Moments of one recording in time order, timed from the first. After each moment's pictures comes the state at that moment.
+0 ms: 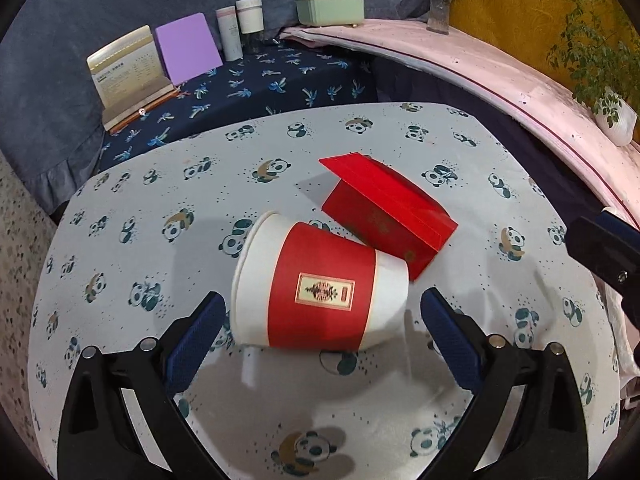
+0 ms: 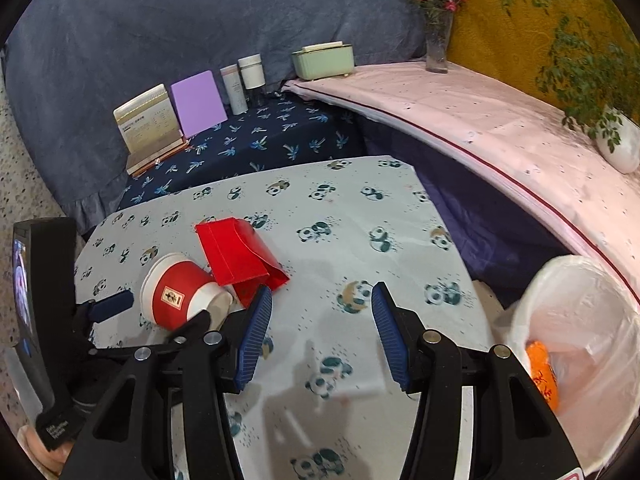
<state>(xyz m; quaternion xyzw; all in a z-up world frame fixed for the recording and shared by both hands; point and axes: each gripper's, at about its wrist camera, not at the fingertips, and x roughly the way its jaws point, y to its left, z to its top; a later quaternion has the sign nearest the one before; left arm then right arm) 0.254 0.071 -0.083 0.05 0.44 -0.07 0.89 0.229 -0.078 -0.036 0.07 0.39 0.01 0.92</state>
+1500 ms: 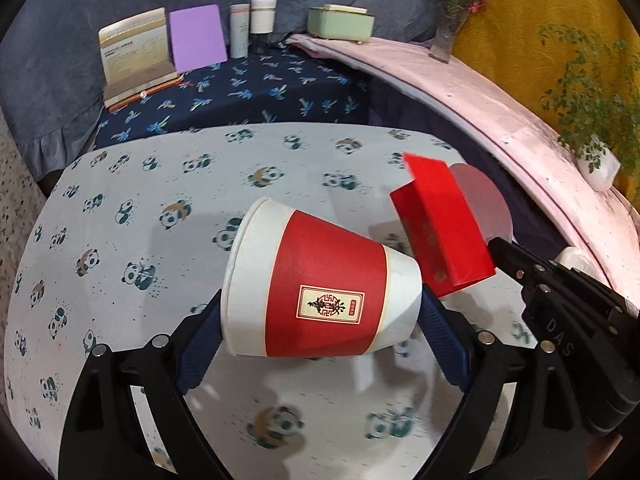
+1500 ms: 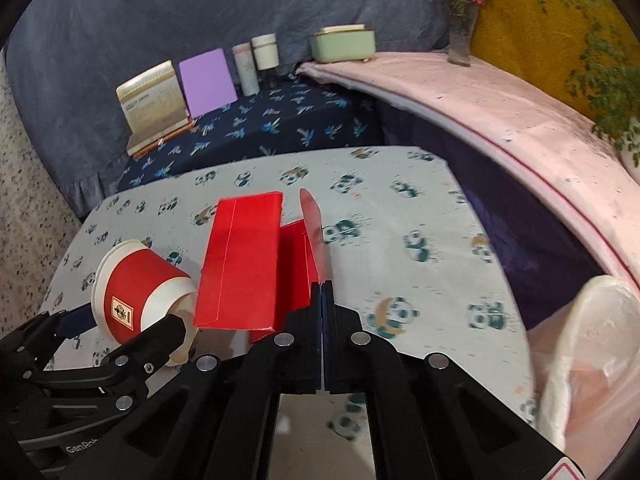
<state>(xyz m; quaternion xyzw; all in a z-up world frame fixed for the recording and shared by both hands) 0.231 0.079 -0.050 -0.02 0.43 -0.09 0.90 0.244 -0.080 -0.050 0.05 0.40 0.02 0.92</state>
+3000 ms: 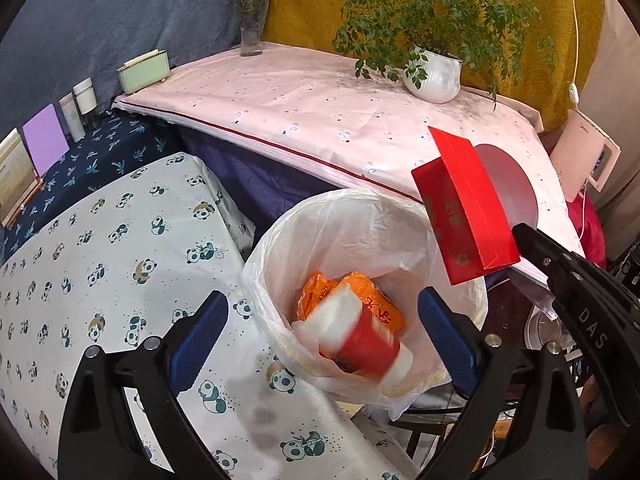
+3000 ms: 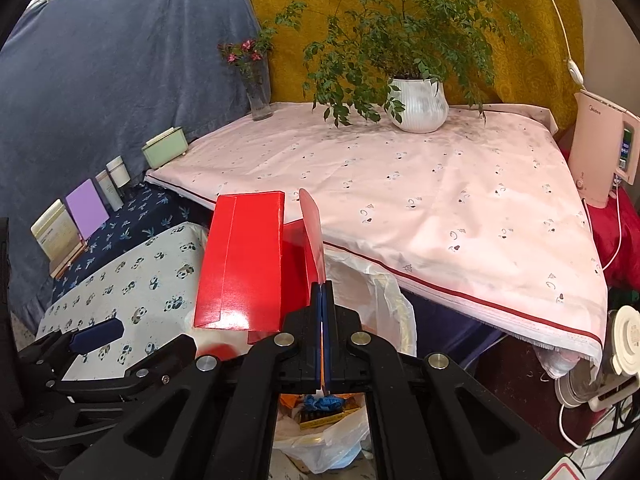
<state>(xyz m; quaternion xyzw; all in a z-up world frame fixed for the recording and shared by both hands) 0.111 -0.197 -0.003 0.09 0.40 -0.27 0.87 0.039 -0.339 0.009 0.16 0.31 -0.19 0.92</state>
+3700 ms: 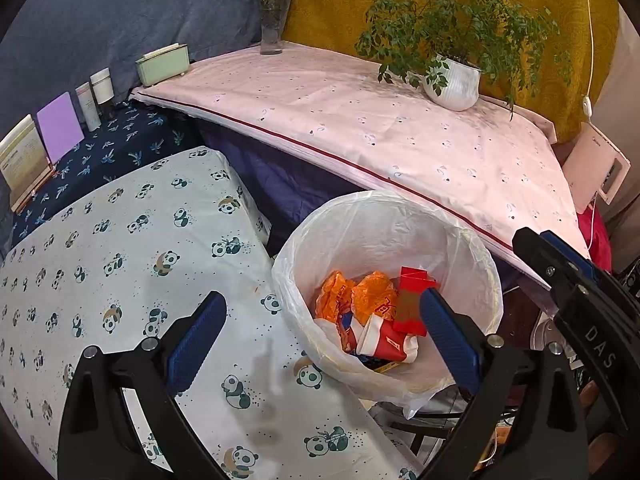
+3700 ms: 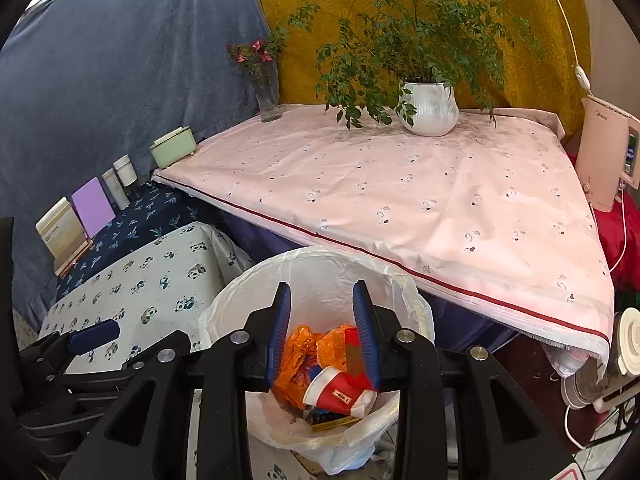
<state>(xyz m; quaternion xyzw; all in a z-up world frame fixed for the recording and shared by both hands) 0.118 -0.175 -0.001 0.08 0.41 -0.25 0.88 0.043 -0.322 0.013 0.16 0.30 -0.18 0.92</state>
